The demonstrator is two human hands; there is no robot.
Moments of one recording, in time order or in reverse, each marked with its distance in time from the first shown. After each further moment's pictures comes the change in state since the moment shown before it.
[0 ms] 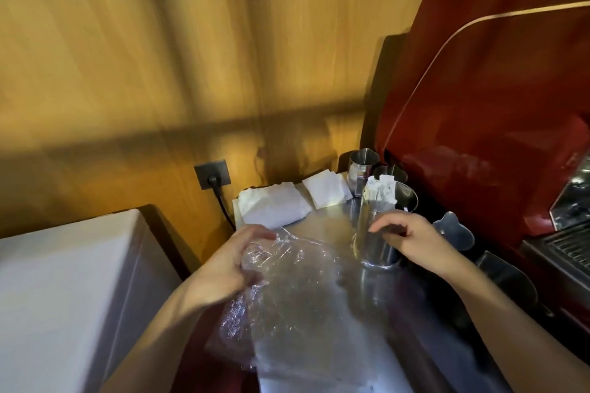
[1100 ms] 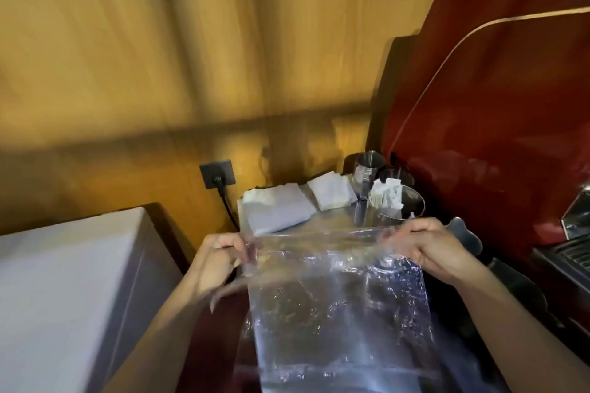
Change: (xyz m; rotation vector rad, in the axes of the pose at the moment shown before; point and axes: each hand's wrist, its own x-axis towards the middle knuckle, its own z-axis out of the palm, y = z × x) left_hand 0.013 -0.035 -0.002 -0.539 0.278 -0.017; right_hand 0.005 0.022 -0.006 0.734 -0.041 0.178
